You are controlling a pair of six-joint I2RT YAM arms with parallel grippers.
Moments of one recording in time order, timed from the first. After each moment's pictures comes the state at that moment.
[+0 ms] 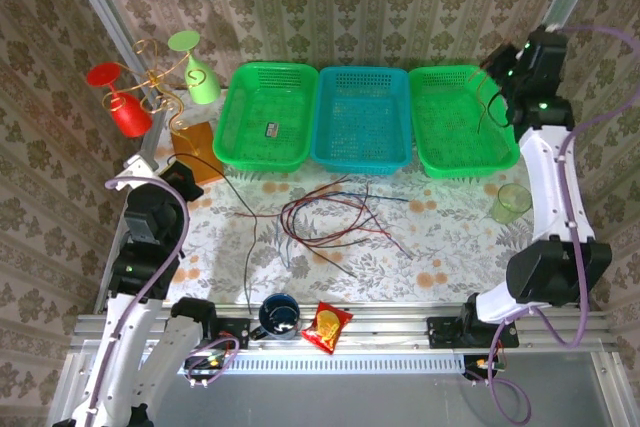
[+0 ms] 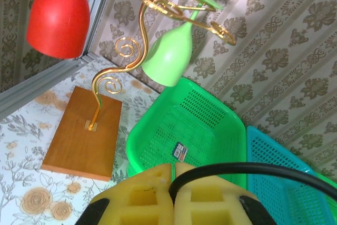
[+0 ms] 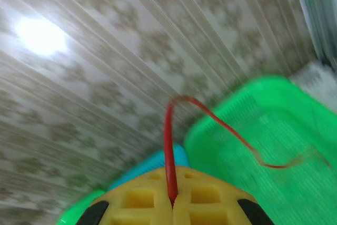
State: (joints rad) left arm -0.25 0.57 0.78 -0.40 -0.31 -0.64; right arm -0.15 1.52 1.60 -0.42 -0.02 0.68
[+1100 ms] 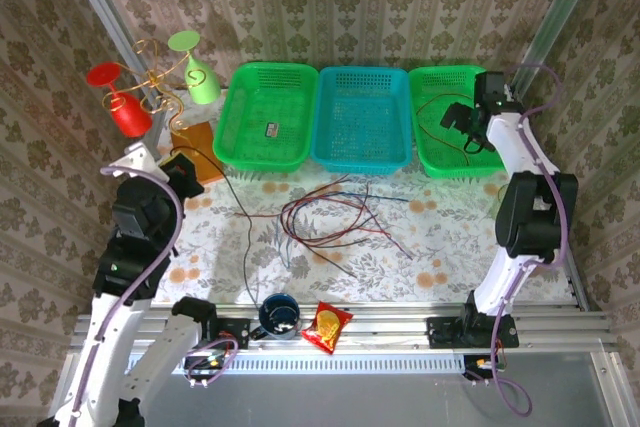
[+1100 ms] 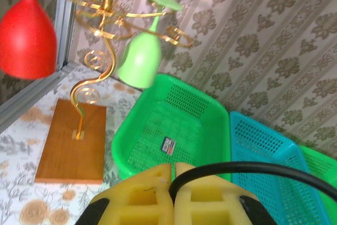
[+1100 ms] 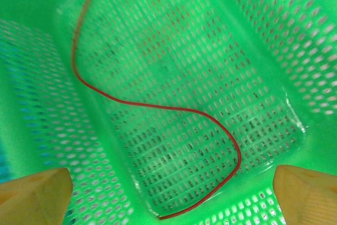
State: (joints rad) left arm -0.33 0.65 0.99 -0.52 -0.28 -0.50; right arm -0.12 1.80 1.54 -0.68 0.08 0.44
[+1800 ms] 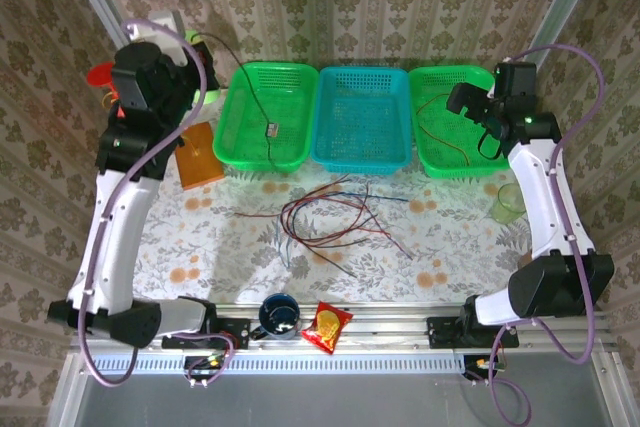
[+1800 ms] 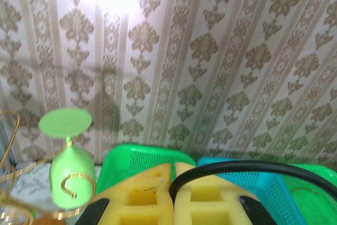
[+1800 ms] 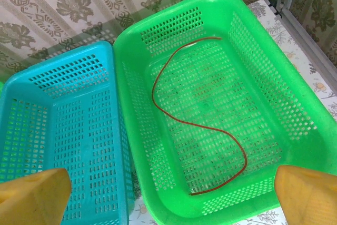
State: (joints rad) left arm -0.31 1.33 1.80 -0.54 -0.10 -0.22; right arm -0.06 1.42 1.51 -0.73 0.07 0.35
